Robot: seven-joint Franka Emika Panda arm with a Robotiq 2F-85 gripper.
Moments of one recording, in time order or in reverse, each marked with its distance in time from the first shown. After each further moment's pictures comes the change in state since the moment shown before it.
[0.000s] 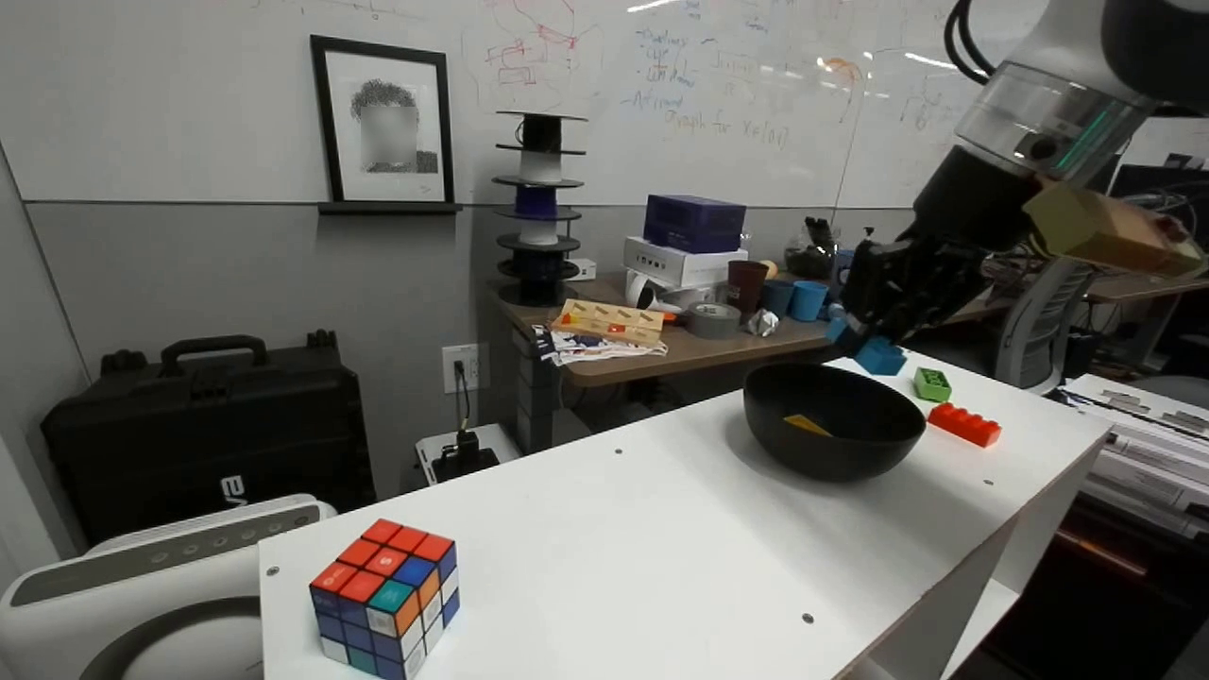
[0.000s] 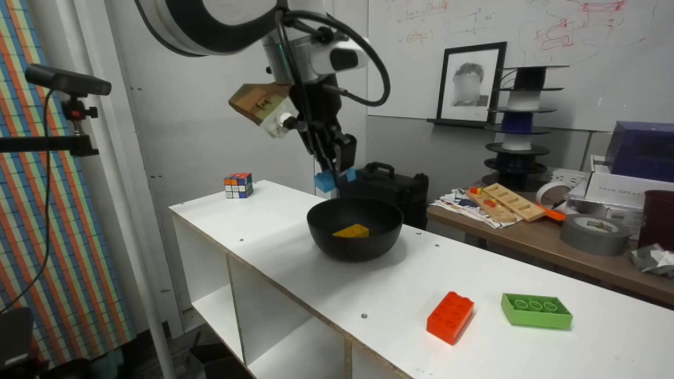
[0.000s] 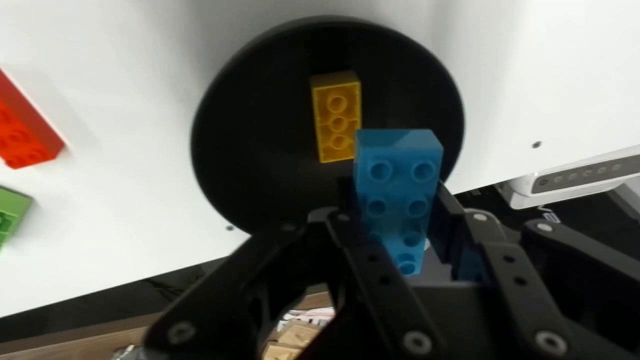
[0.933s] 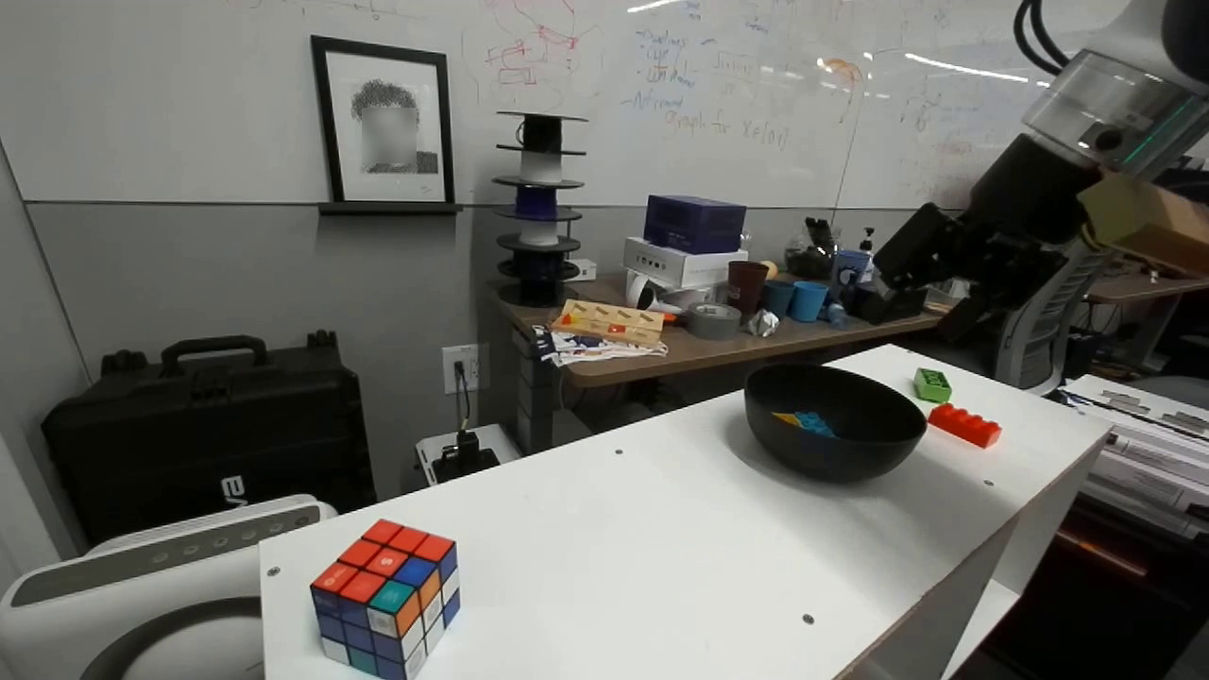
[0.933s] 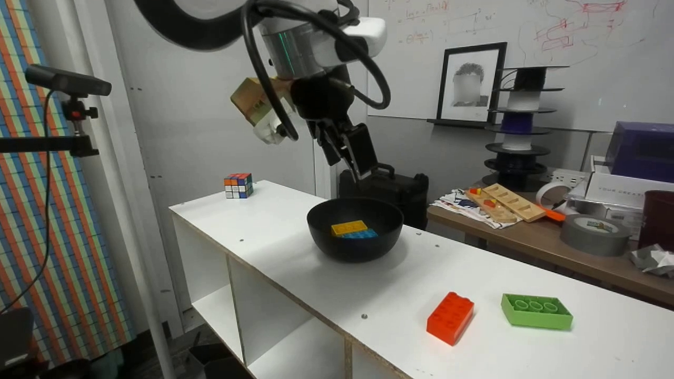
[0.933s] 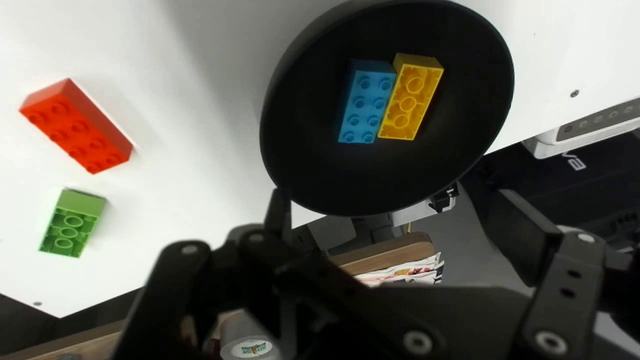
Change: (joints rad) arm -0.054 -0.066 0.000 -0.084 0.139 0.083 -0.069
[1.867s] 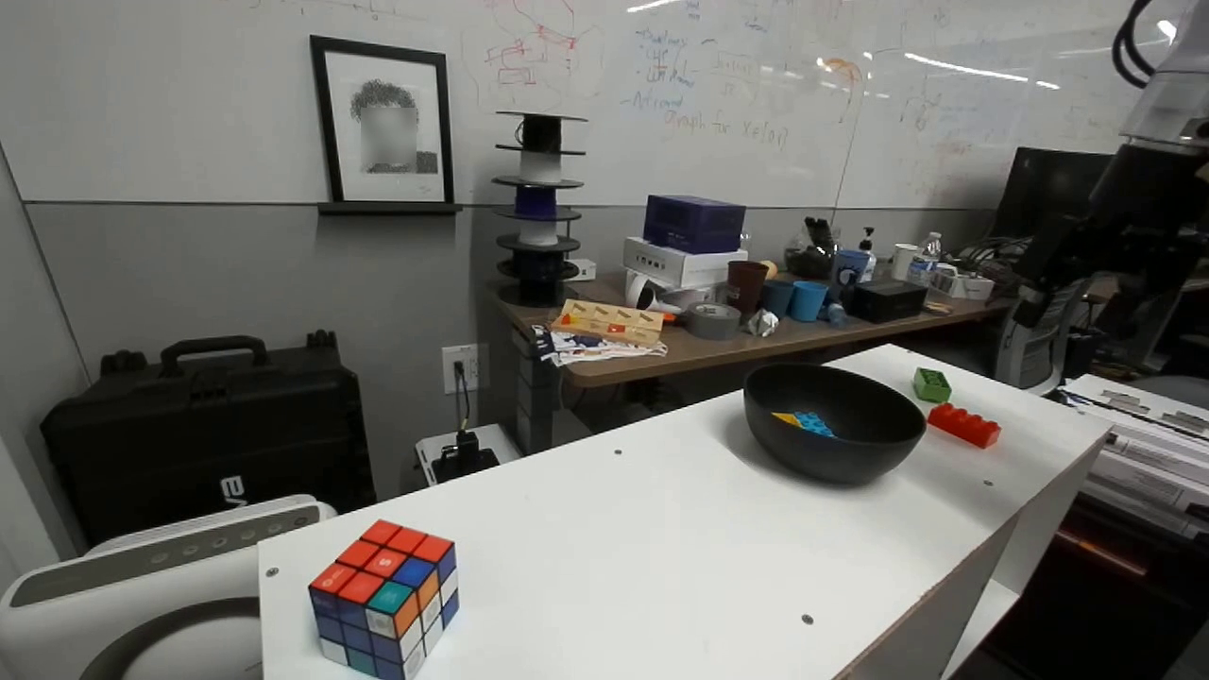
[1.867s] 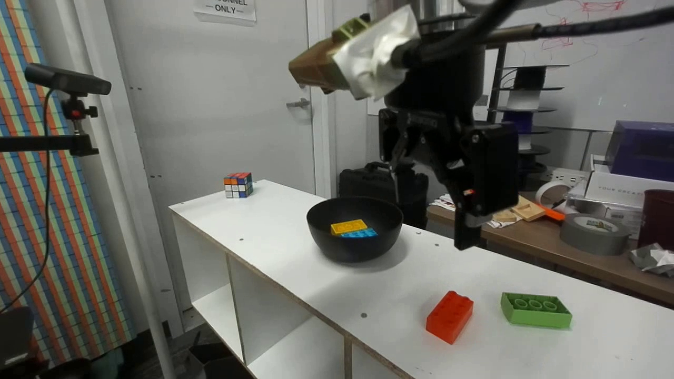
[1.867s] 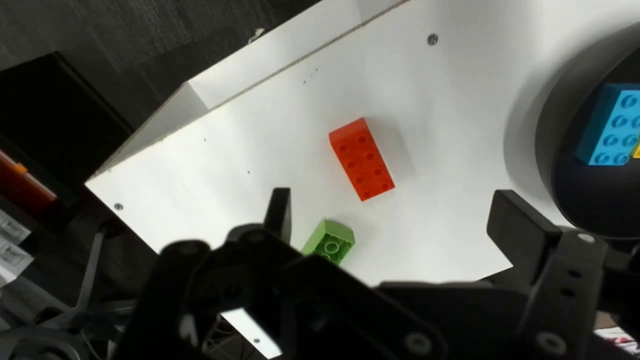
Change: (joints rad) arm -0.121 0.025 -0.180 0.164 -0.232 -0.406 0.042
